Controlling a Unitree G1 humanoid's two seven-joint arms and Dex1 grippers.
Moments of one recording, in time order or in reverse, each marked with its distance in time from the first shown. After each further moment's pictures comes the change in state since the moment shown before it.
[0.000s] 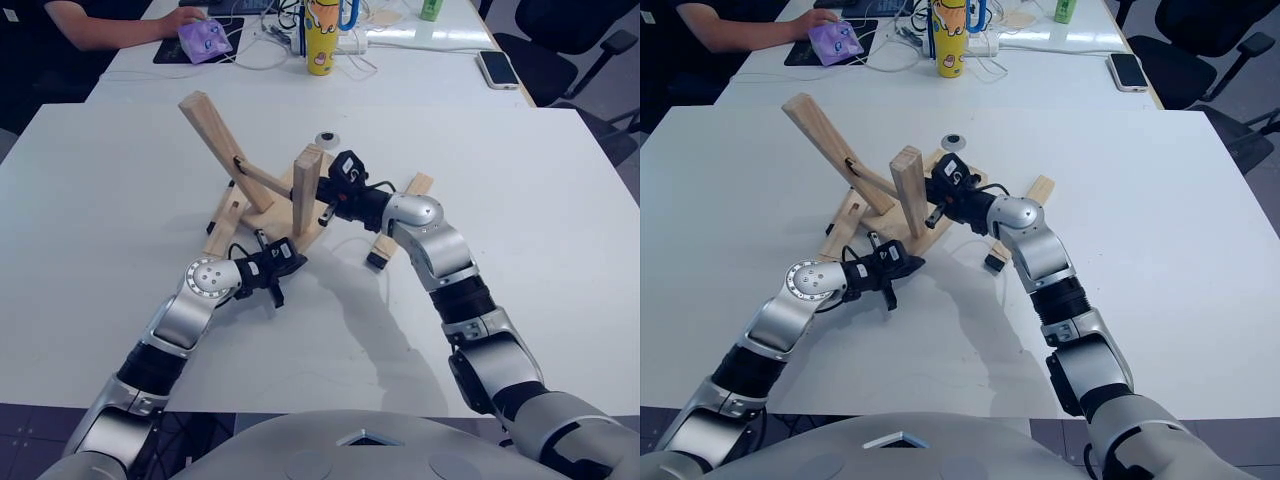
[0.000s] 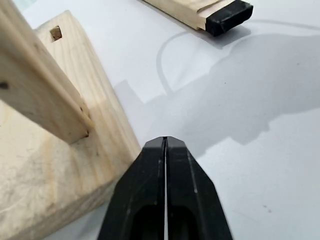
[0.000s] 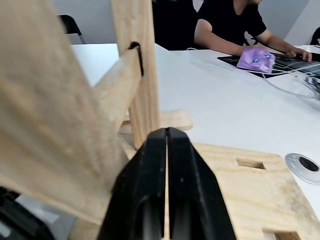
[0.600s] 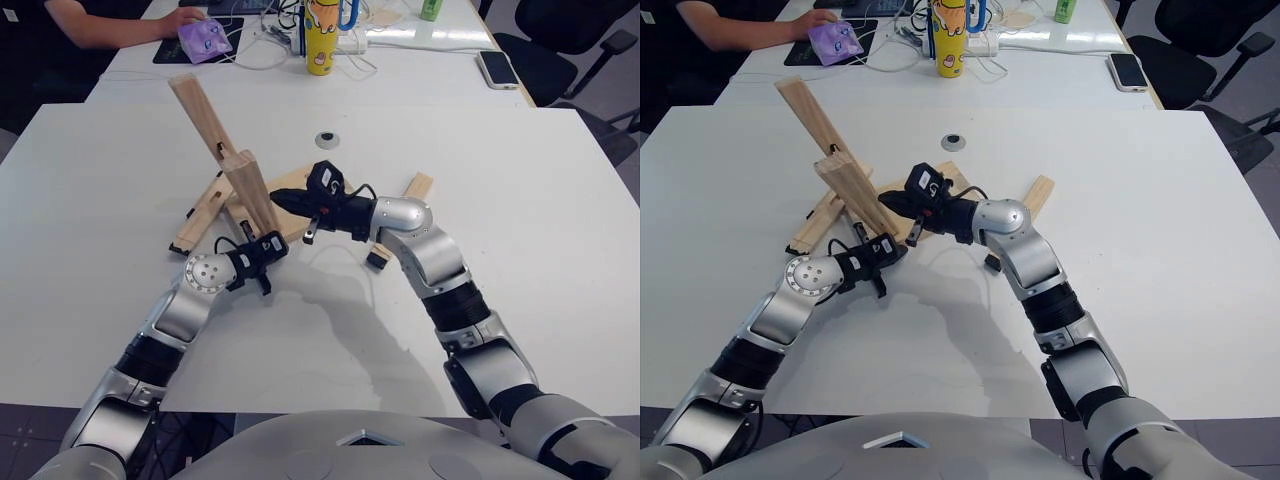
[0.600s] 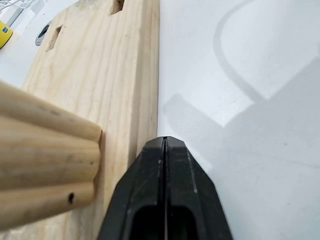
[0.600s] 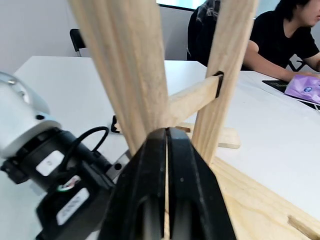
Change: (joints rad) left arm -0.036 0.018 0.003 0.087 0.119 -0.046 0.090; right arm 0.021 0.034 0.054 -0.114 0.021 0.023 0.102
